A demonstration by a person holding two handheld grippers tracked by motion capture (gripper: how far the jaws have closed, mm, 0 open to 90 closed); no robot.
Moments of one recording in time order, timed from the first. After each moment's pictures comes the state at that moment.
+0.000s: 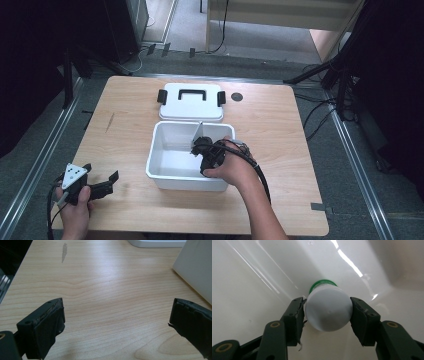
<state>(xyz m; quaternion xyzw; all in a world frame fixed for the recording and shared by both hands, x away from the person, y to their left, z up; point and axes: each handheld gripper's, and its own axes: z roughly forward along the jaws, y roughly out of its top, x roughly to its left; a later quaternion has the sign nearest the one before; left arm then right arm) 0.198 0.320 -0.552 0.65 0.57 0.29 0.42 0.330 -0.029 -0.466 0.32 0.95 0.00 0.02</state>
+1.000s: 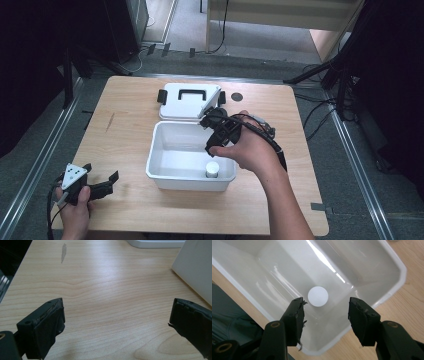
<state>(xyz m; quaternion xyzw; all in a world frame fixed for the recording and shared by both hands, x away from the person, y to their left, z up) 0.198 0.320 -0.552 0.64 0.57 0.29 0.42 0.324 -0.053 -0.344 0.37 0.93 0.08 0.03</state>
